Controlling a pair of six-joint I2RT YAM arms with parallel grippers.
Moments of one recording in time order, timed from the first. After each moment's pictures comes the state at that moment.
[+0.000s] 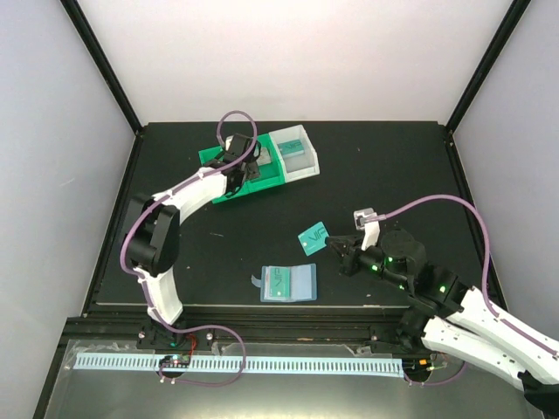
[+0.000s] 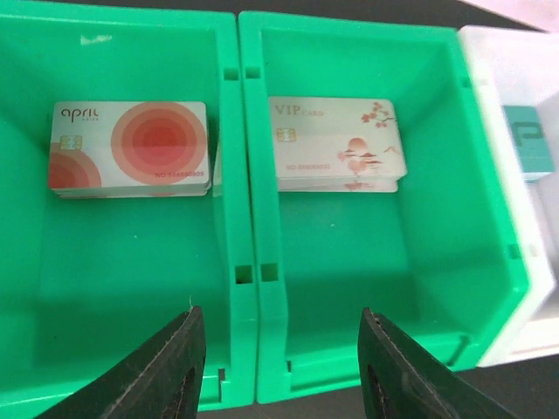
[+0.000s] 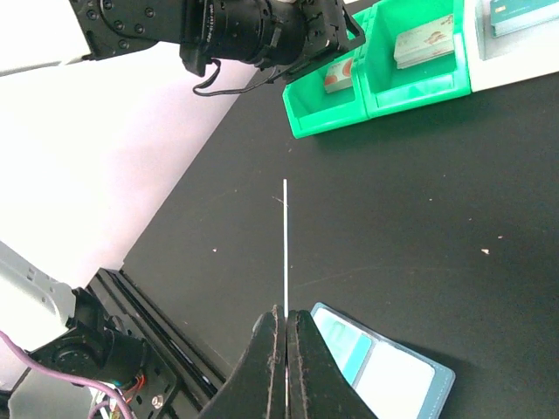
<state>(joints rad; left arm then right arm) -0.42 1.84 1.36 -0.35 -0.32 -0.64 0.93 0.61 0.65 -0.39 0.02 0.64</state>
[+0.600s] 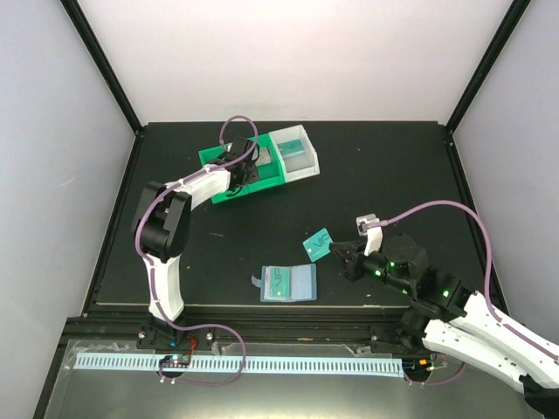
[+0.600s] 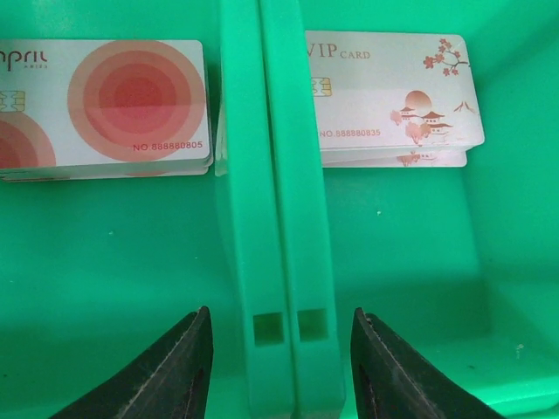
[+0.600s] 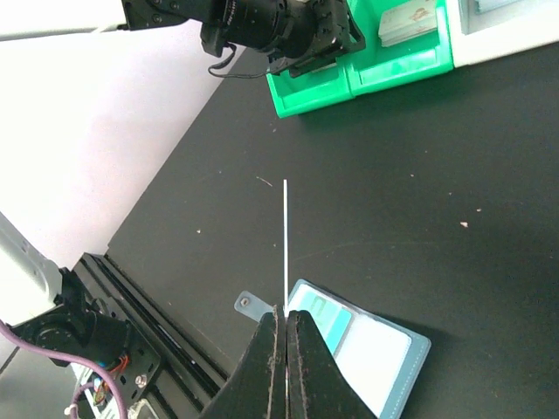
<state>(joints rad) -0.37 2.00 1.42 -0.35 -0.25 -0.61 0.93 0.55 0.61 -0.44 0.02 0.63</state>
